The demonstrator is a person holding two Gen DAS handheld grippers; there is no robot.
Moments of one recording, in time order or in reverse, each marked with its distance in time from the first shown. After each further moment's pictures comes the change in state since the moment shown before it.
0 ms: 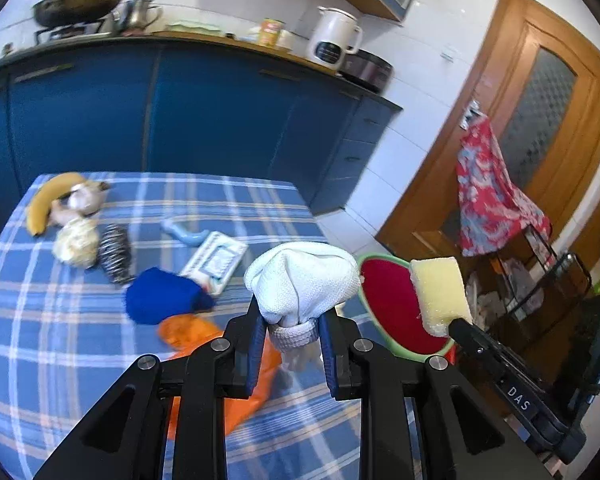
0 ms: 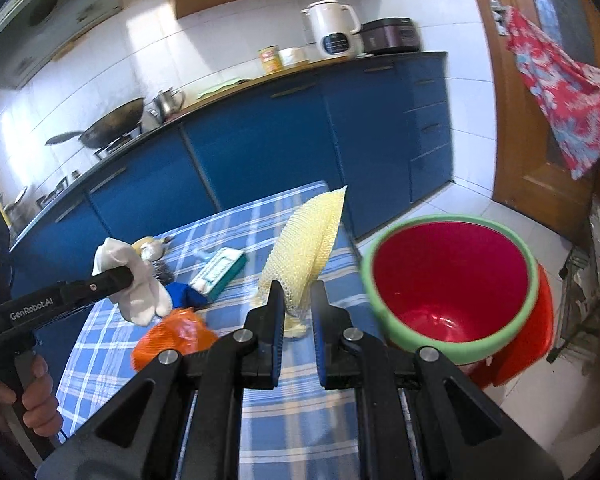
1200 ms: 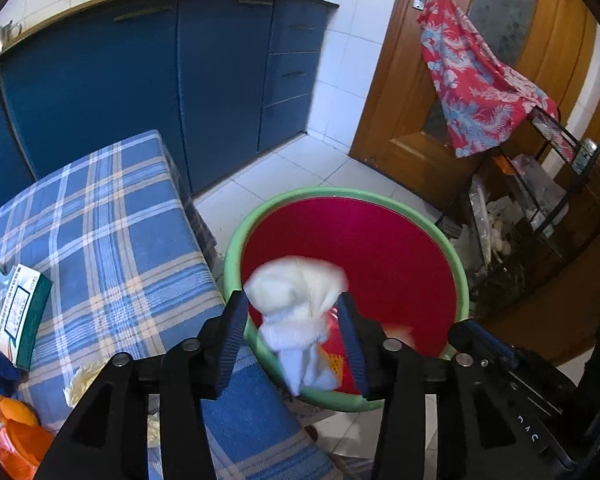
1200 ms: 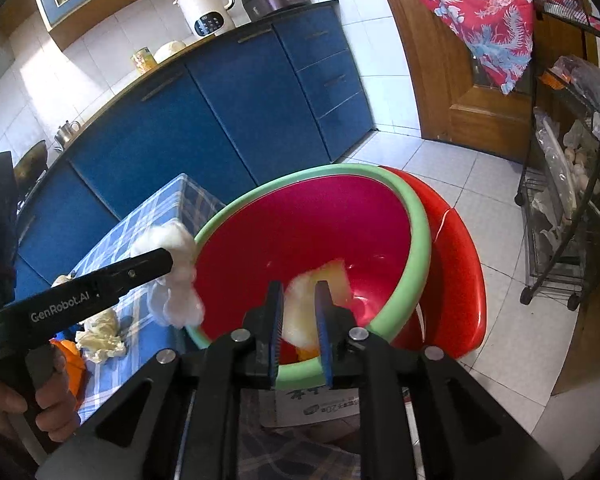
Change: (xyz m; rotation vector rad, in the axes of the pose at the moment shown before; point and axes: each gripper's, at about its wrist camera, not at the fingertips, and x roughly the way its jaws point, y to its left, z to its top) left arm 0.191 -0.153 -0.011 0.263 0.257 0.011; right arm 0.046 -0.173 -0.012 0.238 0.089 -0.147
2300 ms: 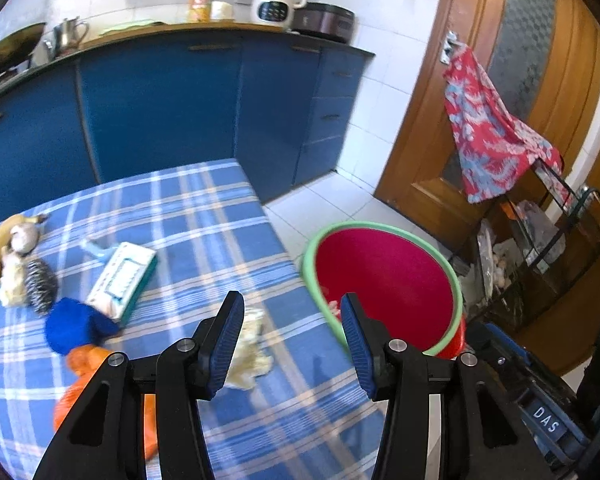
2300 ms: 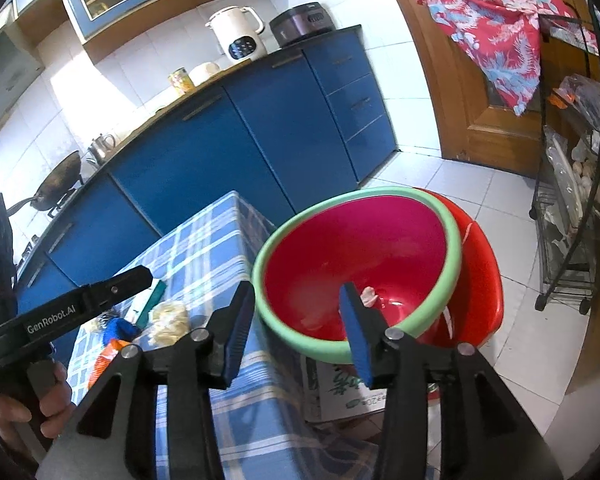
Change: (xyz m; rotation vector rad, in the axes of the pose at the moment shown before) left arm -0.112 0.060 -0.031 -0.108 -0.139 0.062; right arm -0.063 0.059 -0.012 -0.016 -0.081 0.087
